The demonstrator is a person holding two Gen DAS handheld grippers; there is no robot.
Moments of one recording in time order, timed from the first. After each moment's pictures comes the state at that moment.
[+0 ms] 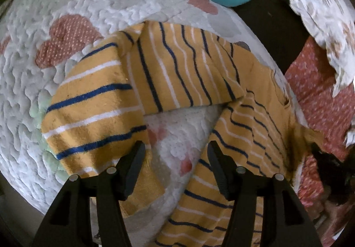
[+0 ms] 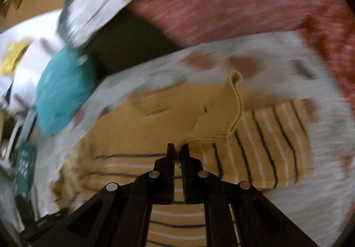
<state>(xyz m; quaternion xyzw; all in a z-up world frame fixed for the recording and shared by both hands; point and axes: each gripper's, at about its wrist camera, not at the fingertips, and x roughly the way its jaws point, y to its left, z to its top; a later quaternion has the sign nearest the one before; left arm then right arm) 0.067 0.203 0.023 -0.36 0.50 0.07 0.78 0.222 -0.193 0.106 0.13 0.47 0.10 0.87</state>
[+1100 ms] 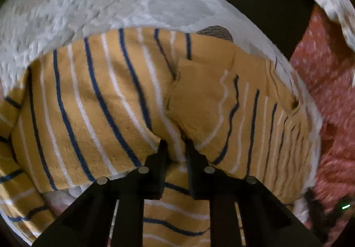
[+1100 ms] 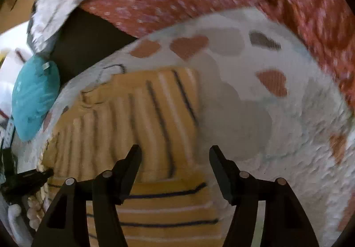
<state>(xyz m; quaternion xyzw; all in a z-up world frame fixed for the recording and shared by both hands) 0.210 0.136 0.008 -0.30 0.54 0.06 0.78 0.210 -0.307 0.045 0.16 0.48 0.02 0.86</state>
